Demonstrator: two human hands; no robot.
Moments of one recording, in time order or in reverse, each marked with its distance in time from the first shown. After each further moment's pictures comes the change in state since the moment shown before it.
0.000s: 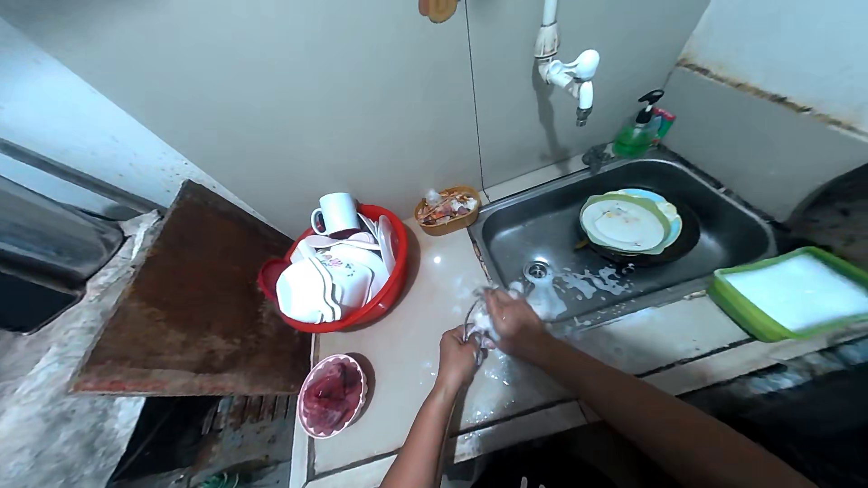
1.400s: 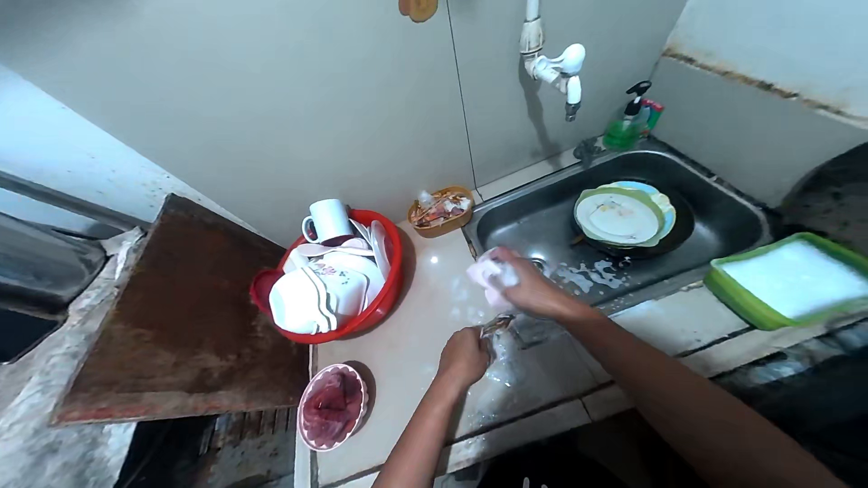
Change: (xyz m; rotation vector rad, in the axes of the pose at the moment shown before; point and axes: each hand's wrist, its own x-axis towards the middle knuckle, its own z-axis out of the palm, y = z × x) left_hand 0.013 0.025 -0.003 0.738 -0.272 -0.015; right_hand 0.035 0.021 -0.061 0.548 -0.049 0.228
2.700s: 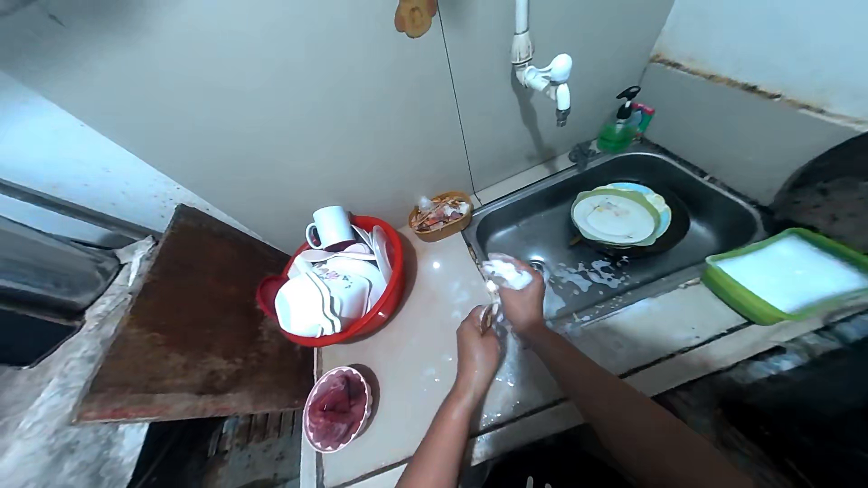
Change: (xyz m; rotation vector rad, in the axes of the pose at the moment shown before) left_hand -0.019 0.034 0.011 -0.502 0.392 0.136; right_hand -0.005 0.009 0.066 0.476 0.722 -0.080
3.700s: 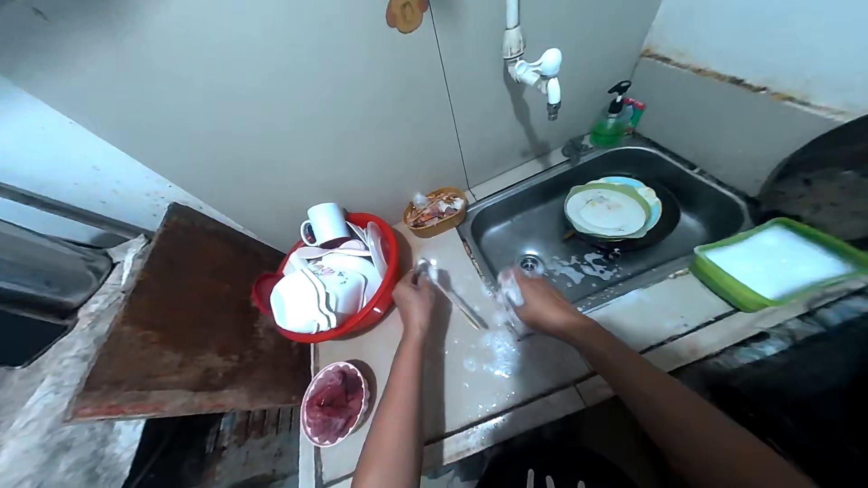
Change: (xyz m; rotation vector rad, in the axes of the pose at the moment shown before) left_hand 0.075 -0.017 -0.062 0.239 0.374 0.004; right_hand 0.004 -0.050 -0.066 -0.843 -0.749 0.182
